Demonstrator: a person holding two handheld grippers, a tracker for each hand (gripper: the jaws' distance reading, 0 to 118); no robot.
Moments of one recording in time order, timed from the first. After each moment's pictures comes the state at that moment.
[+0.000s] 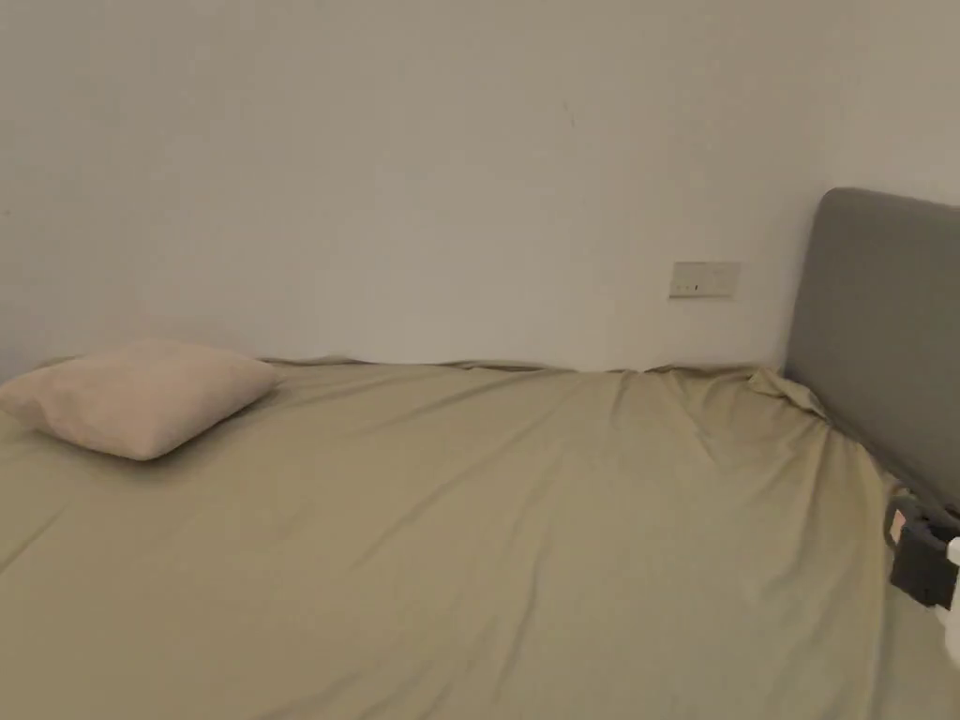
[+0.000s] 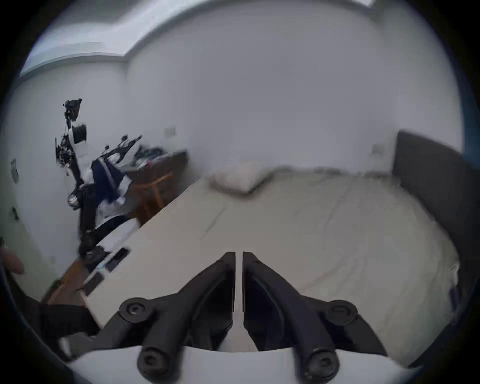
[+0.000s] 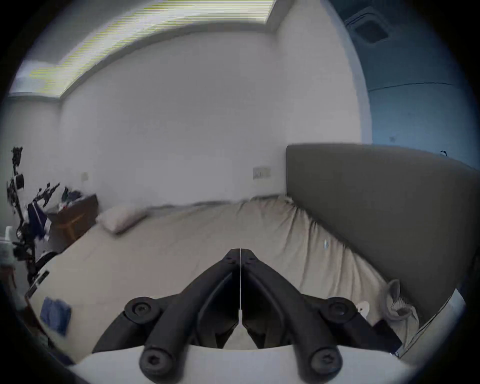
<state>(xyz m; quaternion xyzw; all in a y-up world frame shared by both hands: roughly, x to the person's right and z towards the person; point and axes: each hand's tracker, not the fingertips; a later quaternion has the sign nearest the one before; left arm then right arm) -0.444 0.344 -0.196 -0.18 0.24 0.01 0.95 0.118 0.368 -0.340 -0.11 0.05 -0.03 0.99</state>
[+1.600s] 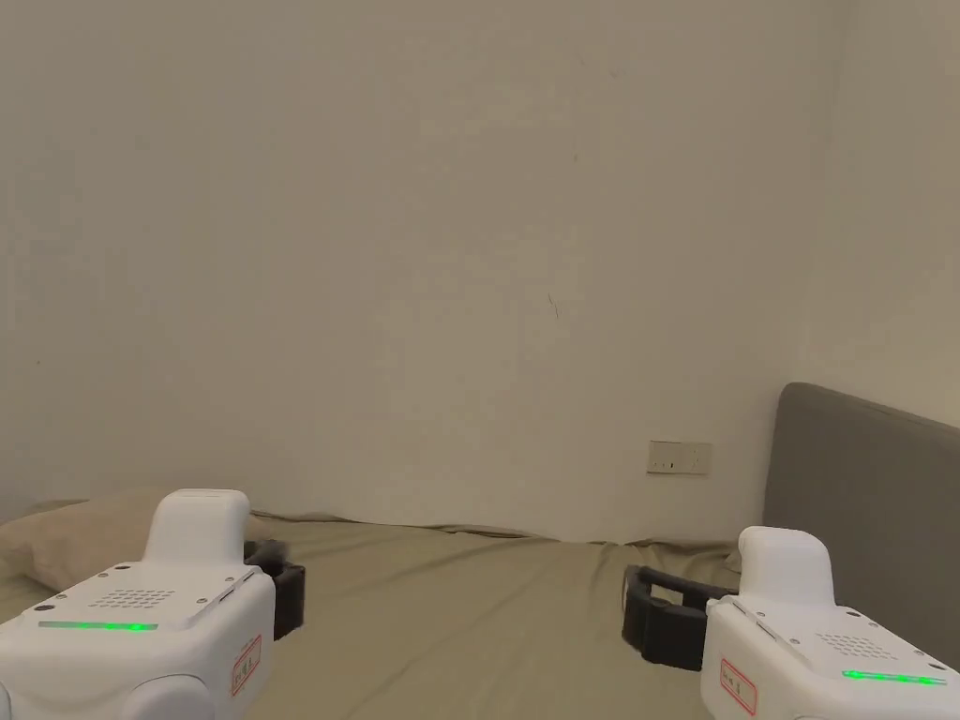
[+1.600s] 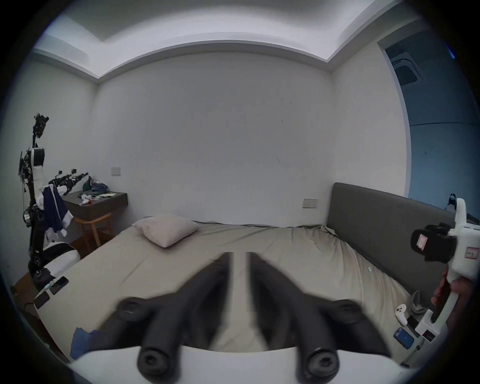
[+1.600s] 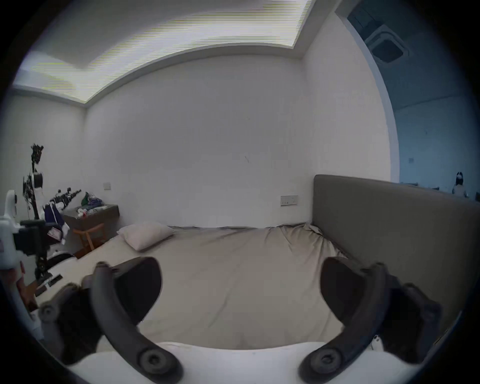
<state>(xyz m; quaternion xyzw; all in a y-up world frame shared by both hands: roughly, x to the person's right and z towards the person) -0.286 0.426 -0.254 -0.07 0.12 0.02 0.99 0.050 0.415 -0.344 -0.06 0.13 -0.02 0.99</state>
